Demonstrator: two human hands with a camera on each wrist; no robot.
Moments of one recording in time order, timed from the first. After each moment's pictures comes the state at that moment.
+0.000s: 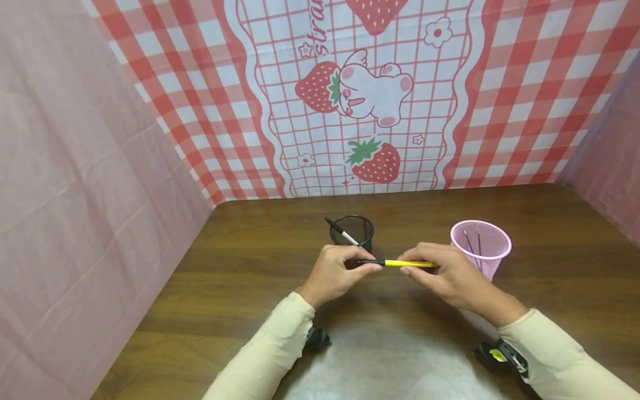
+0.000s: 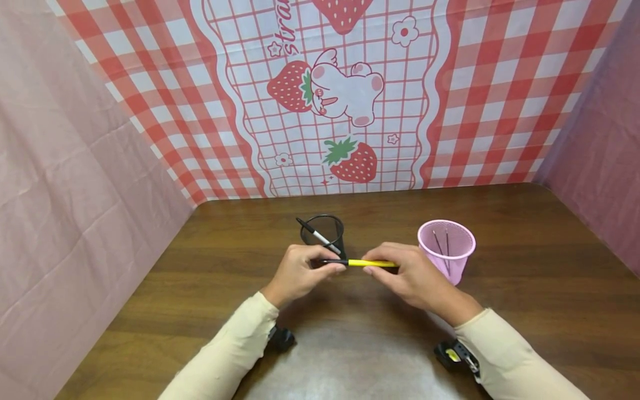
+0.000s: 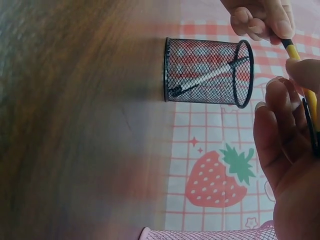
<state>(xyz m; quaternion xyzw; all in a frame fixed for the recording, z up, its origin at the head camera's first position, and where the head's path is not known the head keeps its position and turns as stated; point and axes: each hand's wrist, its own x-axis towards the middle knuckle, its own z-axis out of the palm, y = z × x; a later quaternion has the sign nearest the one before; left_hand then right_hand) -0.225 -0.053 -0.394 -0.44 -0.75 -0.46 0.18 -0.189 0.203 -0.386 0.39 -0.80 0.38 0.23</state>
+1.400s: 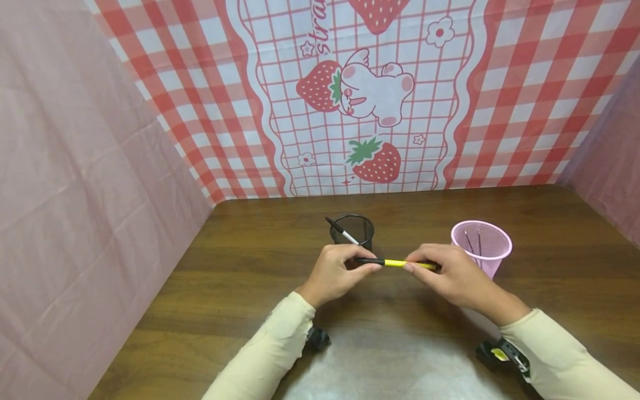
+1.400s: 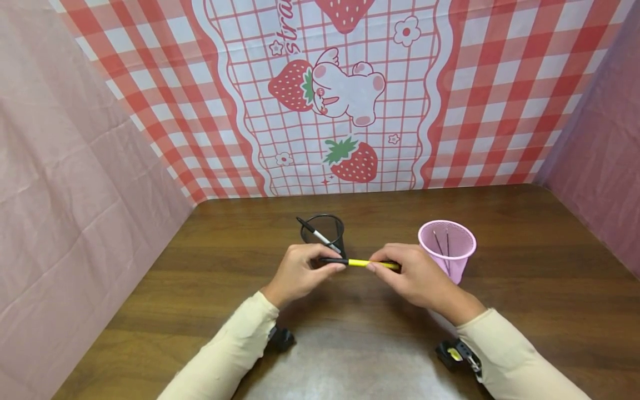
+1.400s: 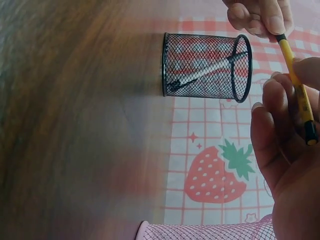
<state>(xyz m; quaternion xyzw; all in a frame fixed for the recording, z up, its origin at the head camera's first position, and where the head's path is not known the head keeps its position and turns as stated) -0.227 -0.055 -0.395 -0.45 -0.75 -0.43 0.20 -0.188 0.205 -0.384 0.36 -0.83 0.36 0.23</state>
